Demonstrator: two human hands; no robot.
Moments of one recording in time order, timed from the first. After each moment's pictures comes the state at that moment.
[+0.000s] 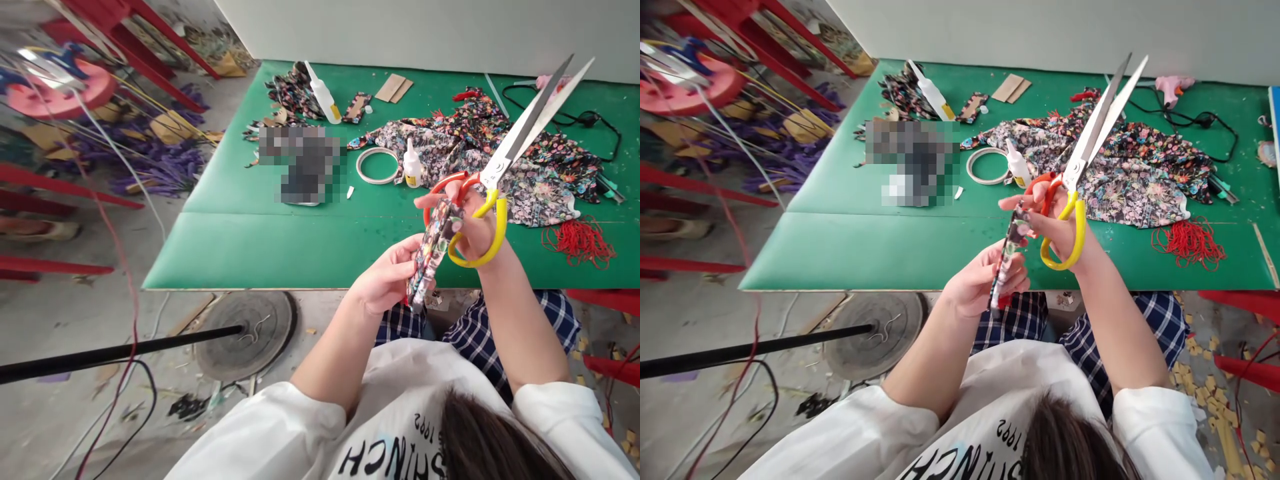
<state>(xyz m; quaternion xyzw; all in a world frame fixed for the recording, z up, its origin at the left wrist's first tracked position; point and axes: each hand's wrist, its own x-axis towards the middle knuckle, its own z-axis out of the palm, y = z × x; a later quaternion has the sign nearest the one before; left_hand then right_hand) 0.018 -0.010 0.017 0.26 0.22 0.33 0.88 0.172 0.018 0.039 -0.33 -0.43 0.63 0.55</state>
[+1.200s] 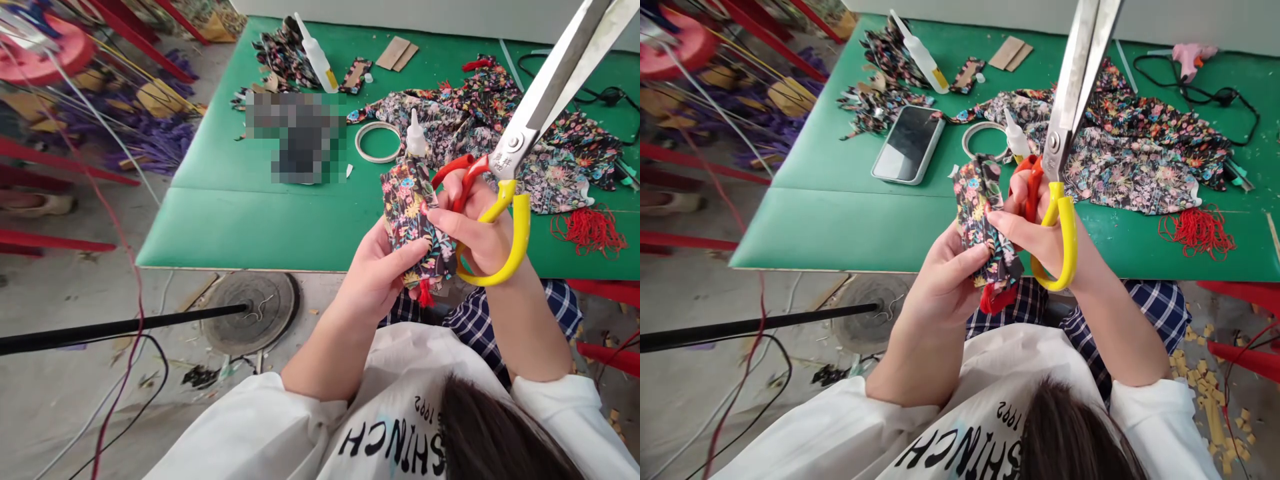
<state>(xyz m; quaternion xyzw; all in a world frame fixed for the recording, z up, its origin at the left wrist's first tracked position) 0.024 -0.032 0.055 0.33 0.37 0.47 0.73 0.154 -0.016 0.079 -0.40 -0.46 0.60 0.52</state>
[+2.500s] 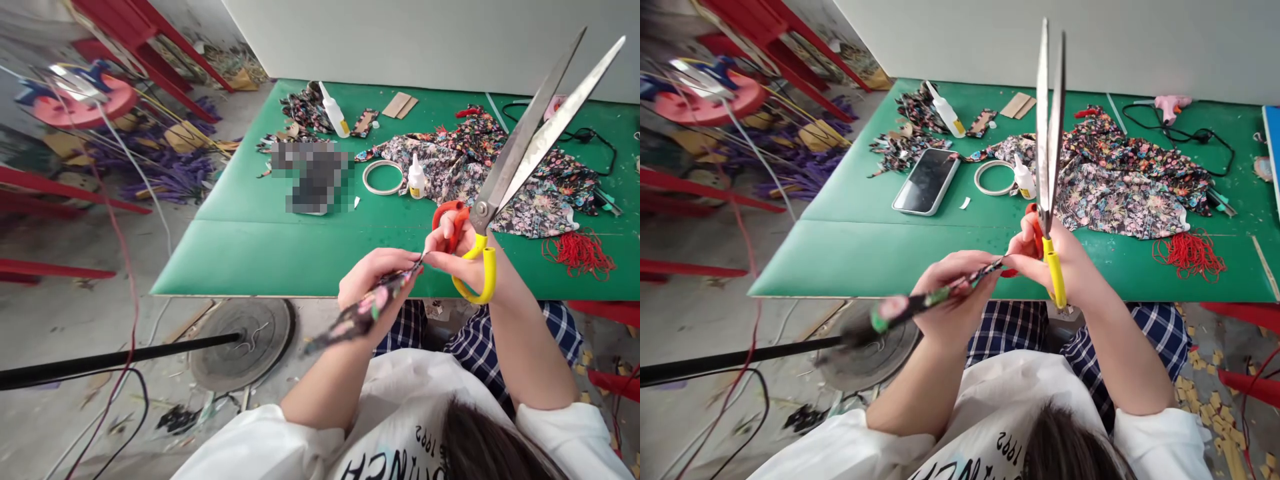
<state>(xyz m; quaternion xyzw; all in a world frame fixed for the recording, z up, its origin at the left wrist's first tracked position) 0.012 -0.031 0.025 0.53 0.41 0.63 0.40 0.165 -0.013 0.055 -0.35 -0.49 0.64 0.48</state>
